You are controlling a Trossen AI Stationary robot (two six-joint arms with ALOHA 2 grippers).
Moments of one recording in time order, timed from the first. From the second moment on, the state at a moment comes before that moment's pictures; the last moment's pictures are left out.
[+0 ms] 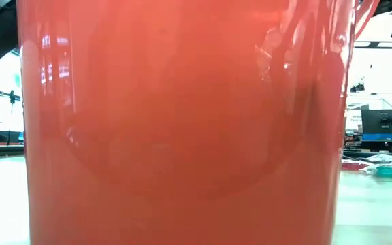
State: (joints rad) left arm -0.15 2.48 2.35 -1.25 -0.18 -1.22; right arm 0.43 0.80 1.00 -1.57 0.22 0.96
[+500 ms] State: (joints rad) left arm -0.29 2.17 2.35 -1.57 -0.32 -1.39; right arm 0.43 0.81 1.00 -1.54 0.24 0.95
